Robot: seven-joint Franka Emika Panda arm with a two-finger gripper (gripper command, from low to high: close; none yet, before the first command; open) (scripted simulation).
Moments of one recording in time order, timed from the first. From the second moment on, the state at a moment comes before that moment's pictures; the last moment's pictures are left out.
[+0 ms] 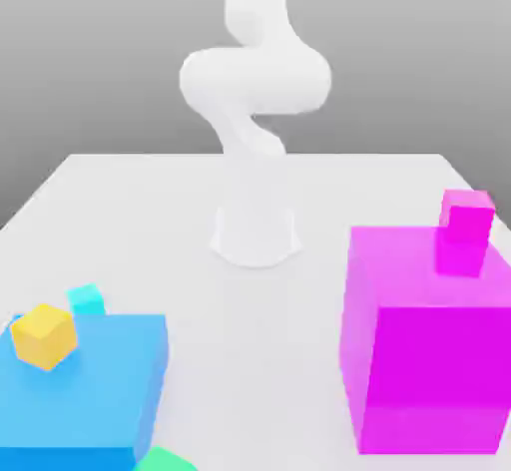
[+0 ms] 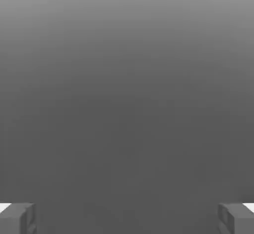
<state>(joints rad) -0.04 -0.73 0.02 -2.30 0.01 2.32 0.90</state>
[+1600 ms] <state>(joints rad) -0.27 0.53 0.07 -2.21 -0.09 2.73 2.76</state>
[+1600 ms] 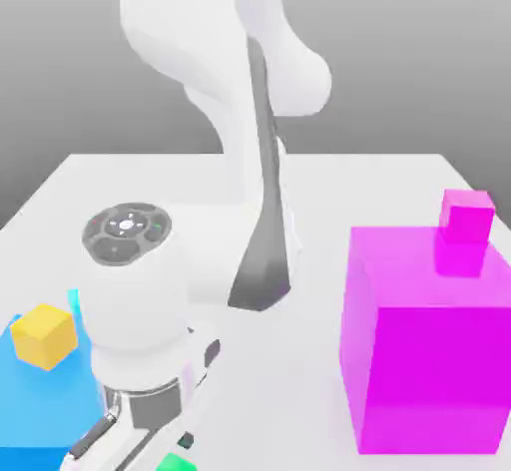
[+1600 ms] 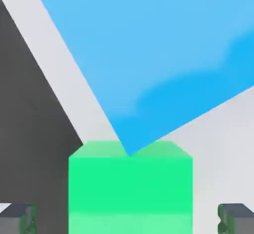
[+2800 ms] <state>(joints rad) -0.77 -0.14 -0.16 -2.89 -0.06 2.75 2.12</state>
